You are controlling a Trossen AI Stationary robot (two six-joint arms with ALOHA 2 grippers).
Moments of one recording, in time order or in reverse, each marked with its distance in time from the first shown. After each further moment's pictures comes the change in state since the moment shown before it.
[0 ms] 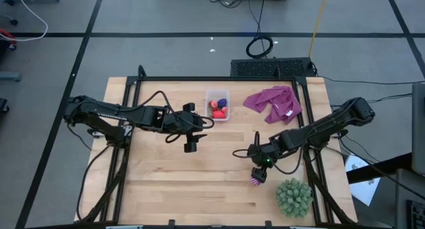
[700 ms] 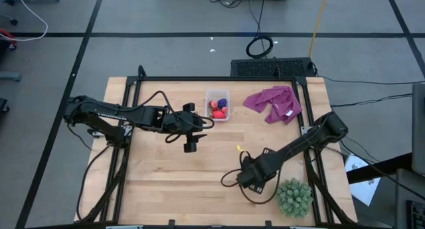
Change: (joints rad) left arm 0.000 0.000 0.000 -0.008 0.000 0.001; right arm 0.141 0.420 0.451 -0.621 0.208 0.001
